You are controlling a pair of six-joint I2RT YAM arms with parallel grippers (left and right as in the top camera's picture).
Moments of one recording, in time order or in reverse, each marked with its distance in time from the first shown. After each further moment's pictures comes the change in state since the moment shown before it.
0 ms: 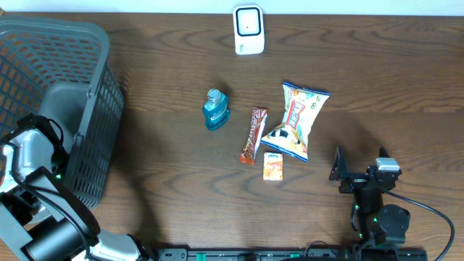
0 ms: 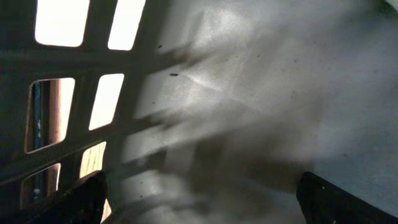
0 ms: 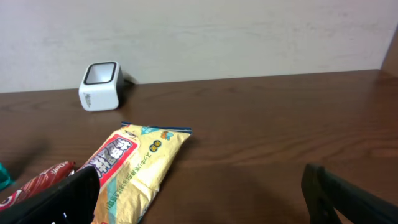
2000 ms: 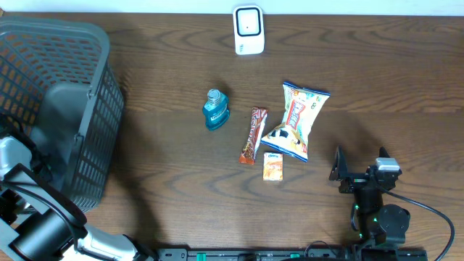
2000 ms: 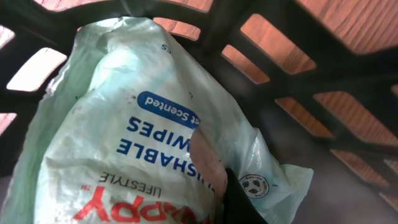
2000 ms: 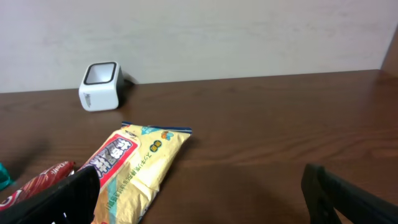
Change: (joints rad) left arm 0.155 0.084 0.058 0.417 -0.072 -0.106; right arm 0.000 0.000 0.000 0.000 0.000 0.000
